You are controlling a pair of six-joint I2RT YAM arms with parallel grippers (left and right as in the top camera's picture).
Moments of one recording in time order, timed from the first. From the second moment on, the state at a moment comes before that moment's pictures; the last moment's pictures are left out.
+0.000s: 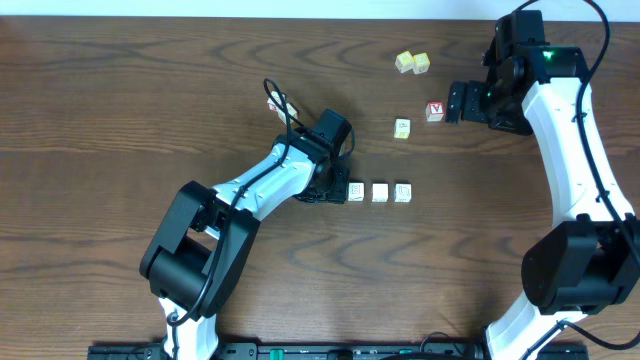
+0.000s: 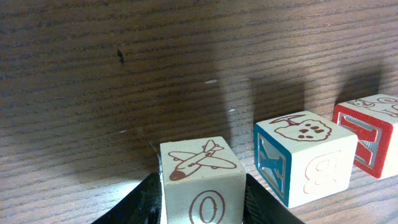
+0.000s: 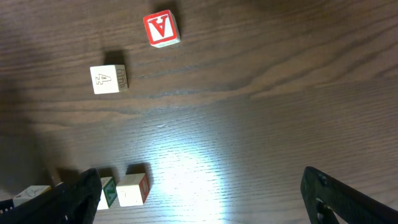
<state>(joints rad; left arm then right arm) -0.57 1.97 1.27 -0.66 0.20 -0.45 0.03 1.87 1.76 -1.19 0.01 0.23</state>
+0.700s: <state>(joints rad) -0.57 1.97 1.27 -0.64 0.20 -0.52 0.03 1.87 1.76 -1.19 0.01 0.23</state>
